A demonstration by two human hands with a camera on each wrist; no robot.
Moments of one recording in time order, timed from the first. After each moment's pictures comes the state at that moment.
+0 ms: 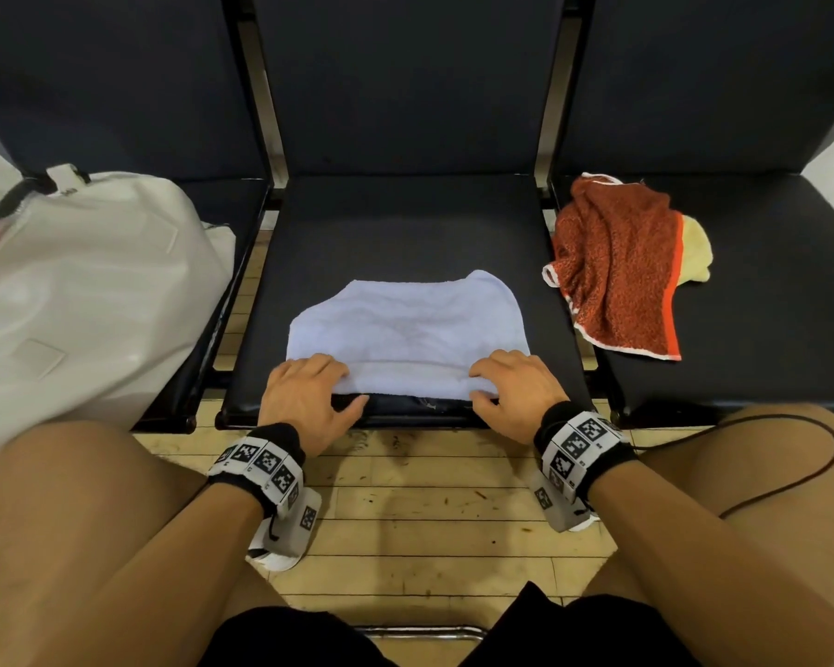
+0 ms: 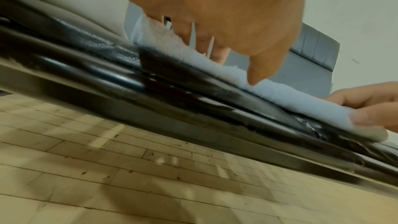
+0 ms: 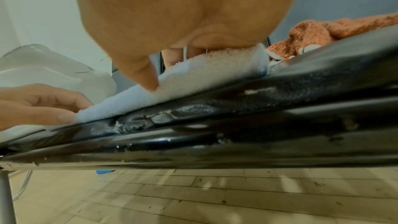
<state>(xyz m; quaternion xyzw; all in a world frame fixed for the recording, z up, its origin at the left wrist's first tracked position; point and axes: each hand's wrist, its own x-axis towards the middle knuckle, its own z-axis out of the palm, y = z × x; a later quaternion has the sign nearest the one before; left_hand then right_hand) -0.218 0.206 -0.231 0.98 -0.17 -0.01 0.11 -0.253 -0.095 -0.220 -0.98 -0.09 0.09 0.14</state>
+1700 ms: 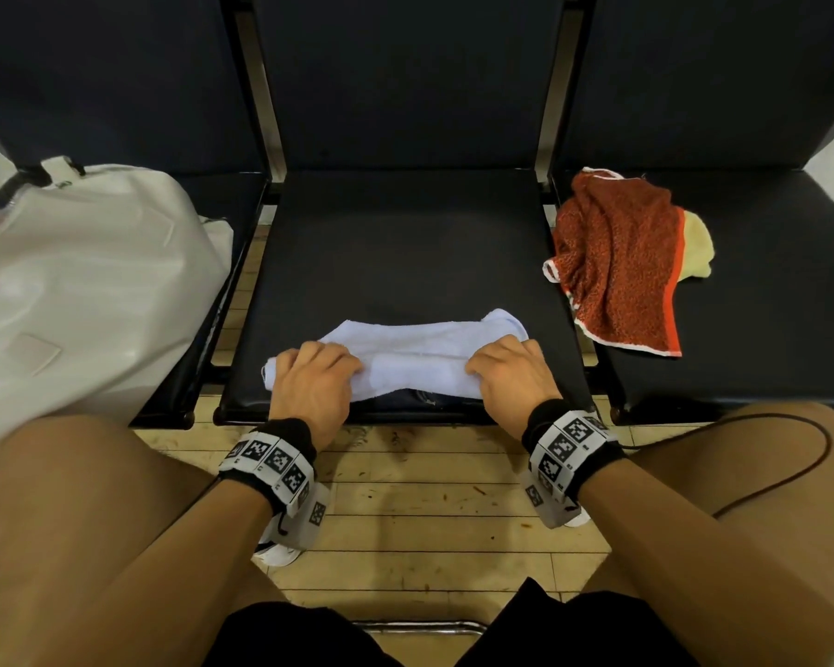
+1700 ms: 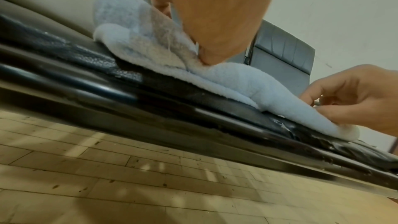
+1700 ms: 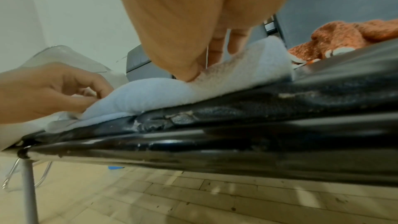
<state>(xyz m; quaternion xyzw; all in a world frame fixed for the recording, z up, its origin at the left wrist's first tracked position) -0.218 0.191 -0.229 0.98 -0.19 0.05 0.07 -0.249 -0.084 -0.225 -0.99 -0.10 0.00 0.10</state>
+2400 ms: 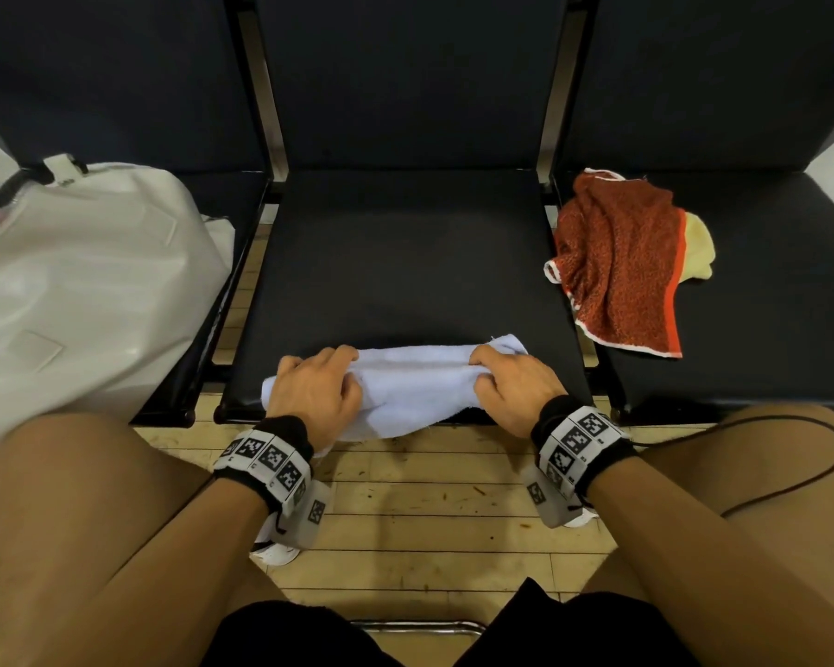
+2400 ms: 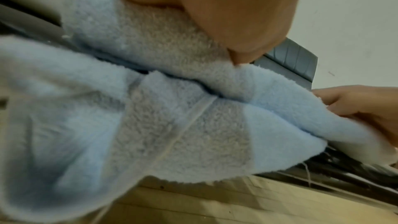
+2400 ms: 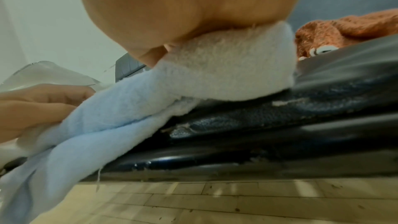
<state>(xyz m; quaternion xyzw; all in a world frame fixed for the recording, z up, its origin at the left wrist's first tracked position) -0.221 0.191 -0.221 0.98 -0.16 -0.01 0.12 -0.257 -0.087 -0.207 -0.97 -0.05 0.08 0.22</state>
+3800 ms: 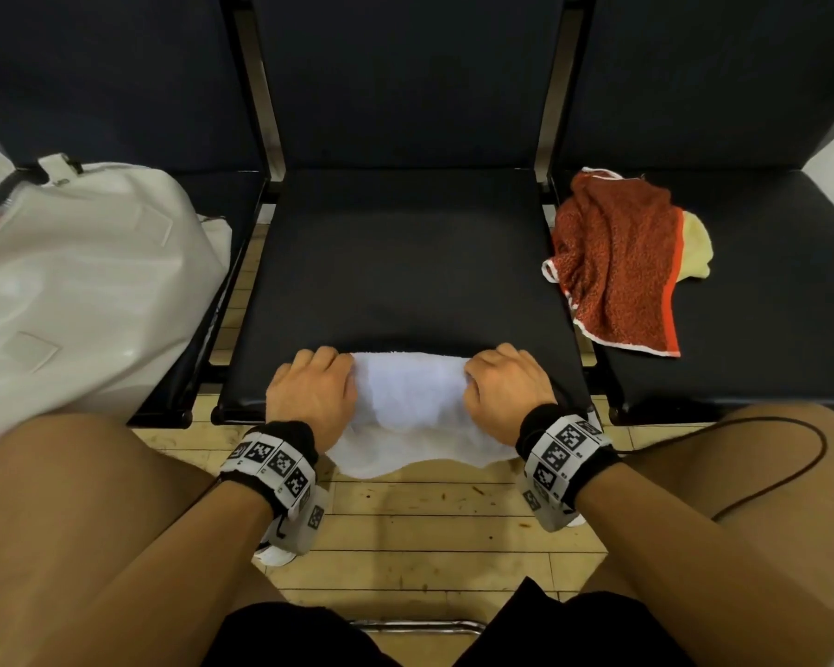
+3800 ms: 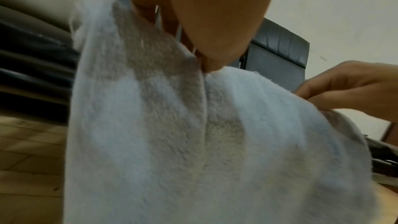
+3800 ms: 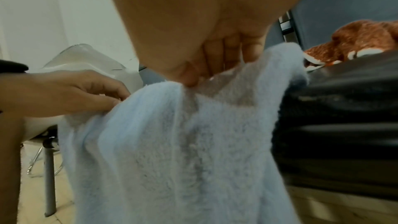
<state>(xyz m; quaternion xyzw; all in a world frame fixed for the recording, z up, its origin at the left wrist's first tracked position) -0.223 0.186 -0.224 0.99 -0.13 -0.01 0.04 -0.254 -0.072 -0.219 -1.00 -0.07 0.03 0.05</state>
